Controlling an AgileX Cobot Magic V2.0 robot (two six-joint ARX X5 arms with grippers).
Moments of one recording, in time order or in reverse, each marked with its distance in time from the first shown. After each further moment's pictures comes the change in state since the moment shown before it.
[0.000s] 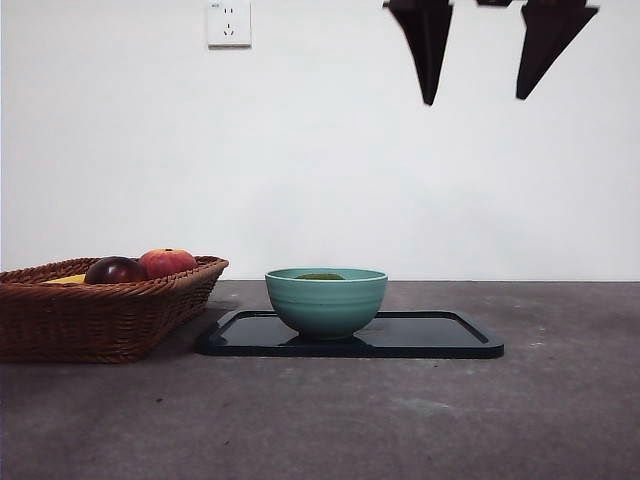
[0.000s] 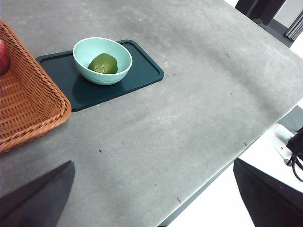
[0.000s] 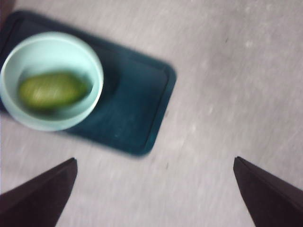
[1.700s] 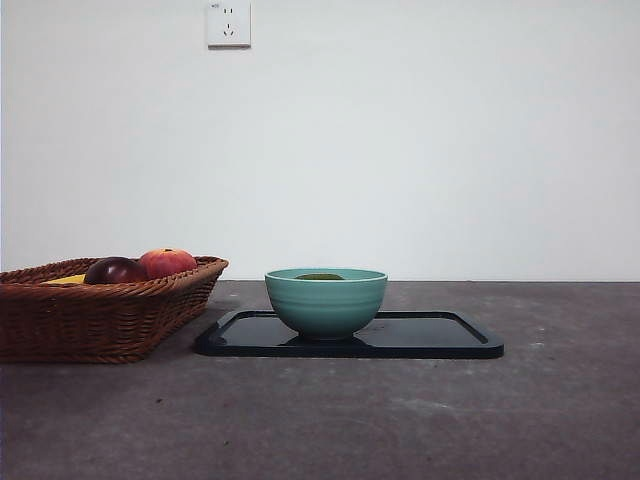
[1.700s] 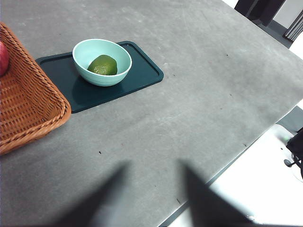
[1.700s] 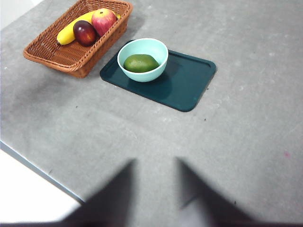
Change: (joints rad) left arm 0.000 0.000 0.000 0.004 0.000 0.003; right arm 0.146 -1.175 -0.582 -0.056 -0.129 0.045
